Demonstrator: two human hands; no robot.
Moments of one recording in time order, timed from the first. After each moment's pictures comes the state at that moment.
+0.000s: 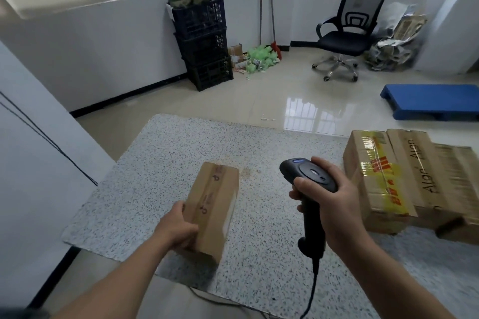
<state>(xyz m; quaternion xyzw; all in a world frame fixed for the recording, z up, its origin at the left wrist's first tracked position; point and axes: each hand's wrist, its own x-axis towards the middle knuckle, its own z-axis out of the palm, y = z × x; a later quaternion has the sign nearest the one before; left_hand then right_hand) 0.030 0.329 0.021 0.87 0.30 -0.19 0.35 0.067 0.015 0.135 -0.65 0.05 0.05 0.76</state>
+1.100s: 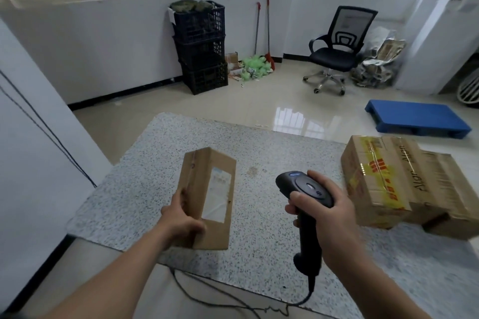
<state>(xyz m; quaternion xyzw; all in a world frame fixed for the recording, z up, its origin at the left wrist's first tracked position) 0.001 0.376 0.014 0.81 0.29 -0.14 0.48 -0.003 0.068 0.148 -0.67 0.06 0.05 0.74</state>
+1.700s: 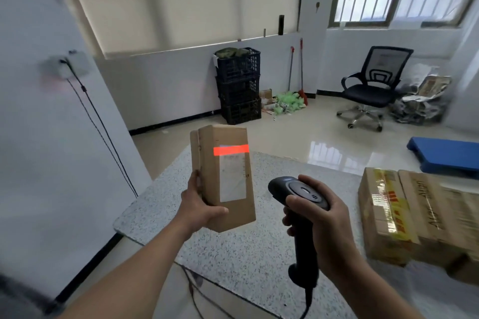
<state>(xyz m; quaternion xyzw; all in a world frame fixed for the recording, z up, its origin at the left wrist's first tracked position) -0.037 0.312 0.128 0.80 0.21 0.08 0.56 -0.035 0.039 0.215 -0.61 -0.05 0.11 0.78</state>
